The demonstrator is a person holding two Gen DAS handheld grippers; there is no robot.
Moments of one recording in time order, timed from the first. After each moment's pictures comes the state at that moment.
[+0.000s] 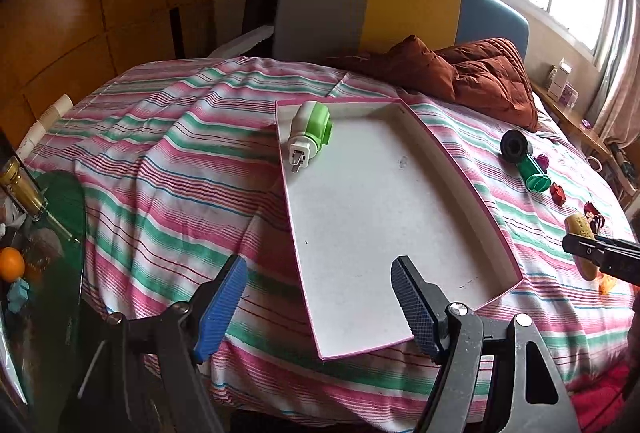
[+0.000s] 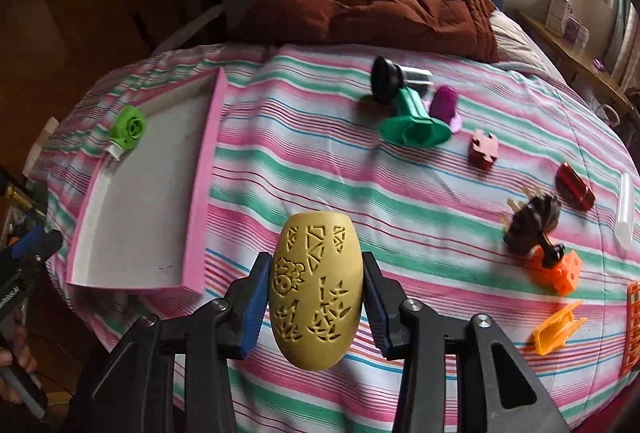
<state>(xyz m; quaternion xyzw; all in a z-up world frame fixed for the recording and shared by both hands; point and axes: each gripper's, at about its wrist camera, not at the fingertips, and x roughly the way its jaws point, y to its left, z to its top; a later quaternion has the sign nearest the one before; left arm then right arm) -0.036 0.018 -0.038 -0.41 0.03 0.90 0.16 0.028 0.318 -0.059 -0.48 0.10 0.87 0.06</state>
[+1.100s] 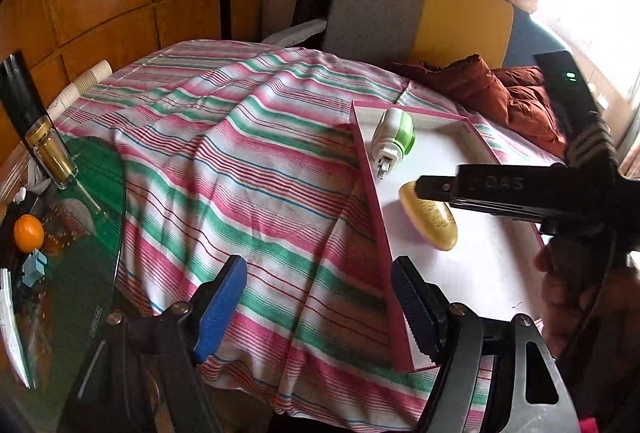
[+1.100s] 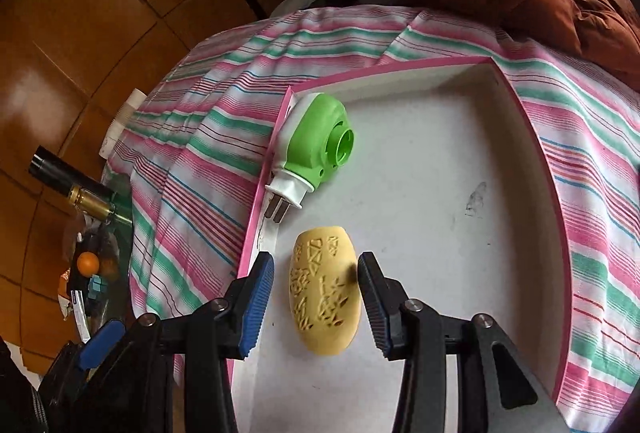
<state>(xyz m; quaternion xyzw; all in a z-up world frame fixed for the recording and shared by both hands) -0.057 -0.036 -0.045 -0.42 -0.01 0.90 0.09 -0.134 0.148 -0.090 -0.51 0.15 0.84 -0.12</state>
